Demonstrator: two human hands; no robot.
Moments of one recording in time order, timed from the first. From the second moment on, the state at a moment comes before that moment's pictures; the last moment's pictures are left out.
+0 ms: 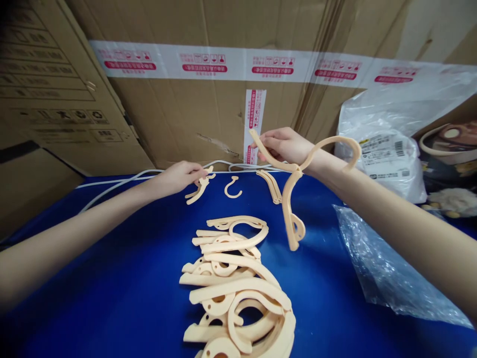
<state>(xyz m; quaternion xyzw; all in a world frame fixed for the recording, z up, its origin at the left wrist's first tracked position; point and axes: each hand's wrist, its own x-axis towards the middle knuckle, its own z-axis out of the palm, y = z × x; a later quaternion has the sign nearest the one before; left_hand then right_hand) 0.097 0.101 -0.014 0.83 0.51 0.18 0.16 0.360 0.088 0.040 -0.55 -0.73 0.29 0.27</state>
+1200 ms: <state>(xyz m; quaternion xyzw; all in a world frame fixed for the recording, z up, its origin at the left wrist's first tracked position) 0.115 0.082 -0.034 0.75 0.42 0.34 0.37 0.346 0.050 -0.002 -0.39 -0.43 0.54 0.61</state>
